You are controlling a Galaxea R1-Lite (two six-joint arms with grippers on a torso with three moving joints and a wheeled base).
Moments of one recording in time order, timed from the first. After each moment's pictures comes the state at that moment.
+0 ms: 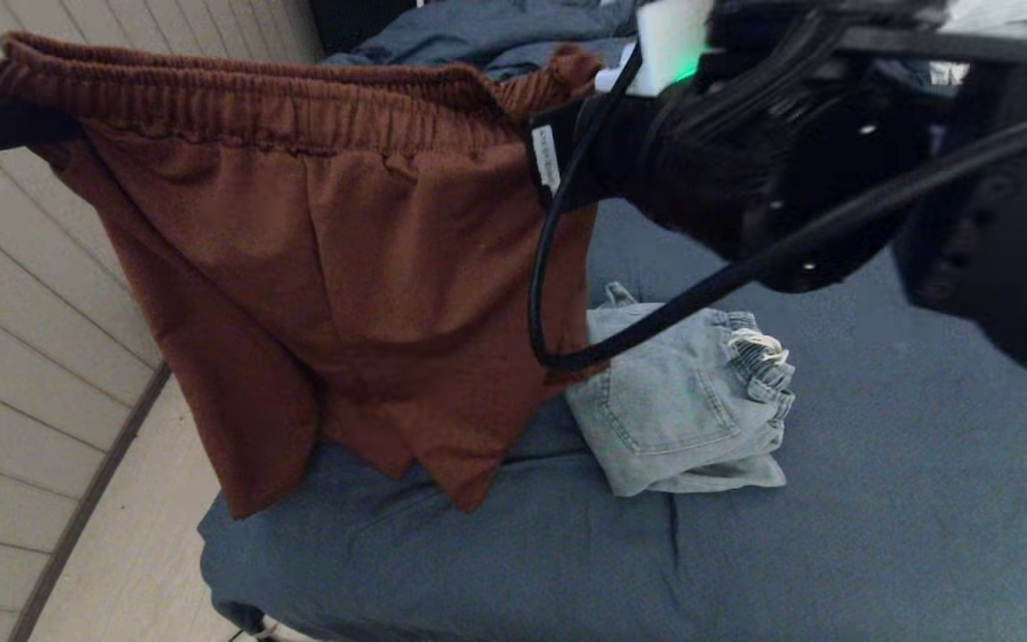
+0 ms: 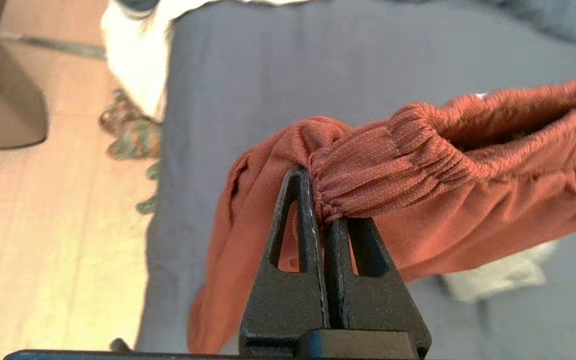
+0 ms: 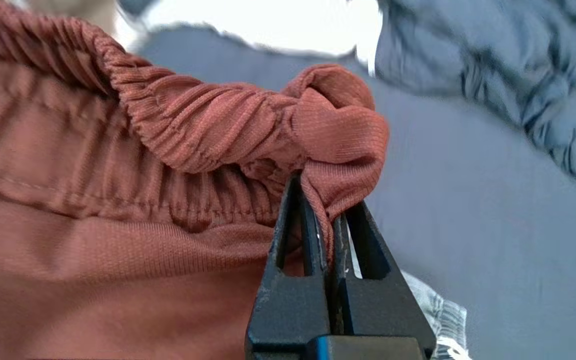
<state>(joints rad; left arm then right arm) -0.18 1.21 -1.32 0.19 -0.09 -0.14 0.92 1.77 -1.66 -0.23 -0.76 -0.35</state>
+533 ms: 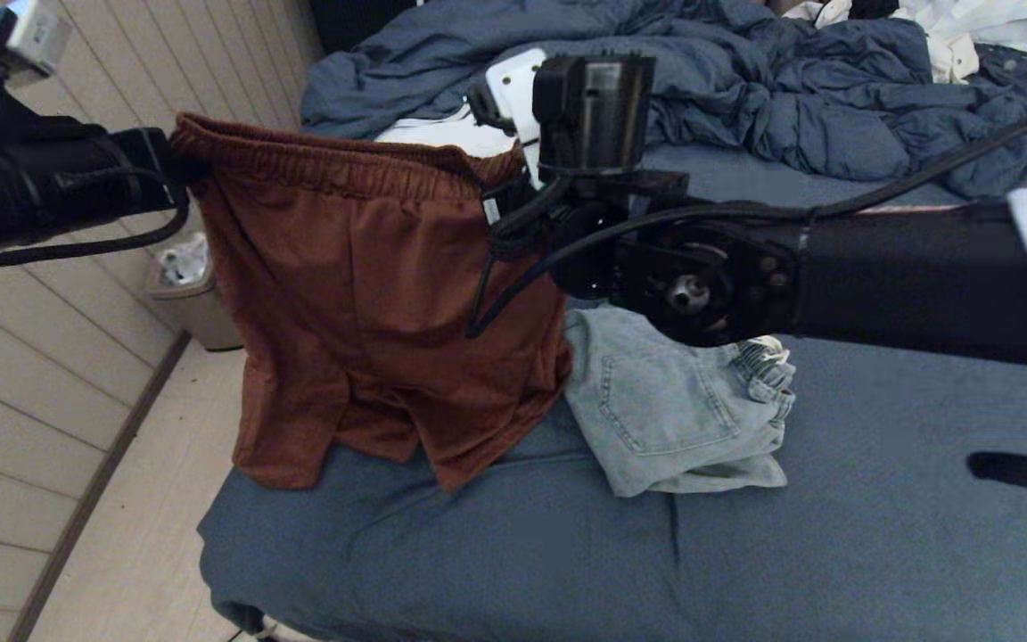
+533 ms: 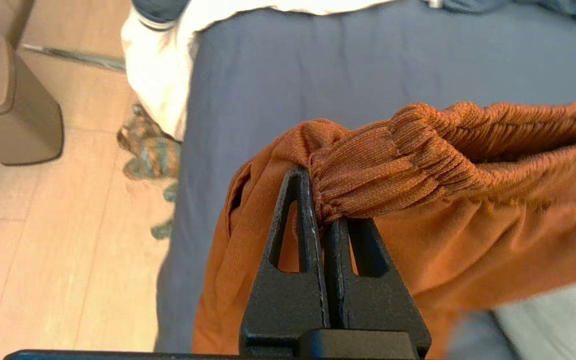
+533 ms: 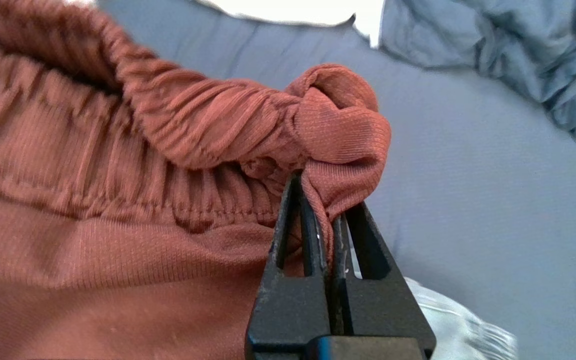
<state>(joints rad) -0.12 1.54 -1.27 -0.22 -0.09 -0.13 0.78 2.10 -1.93 -0.24 -0.69 -0.32</state>
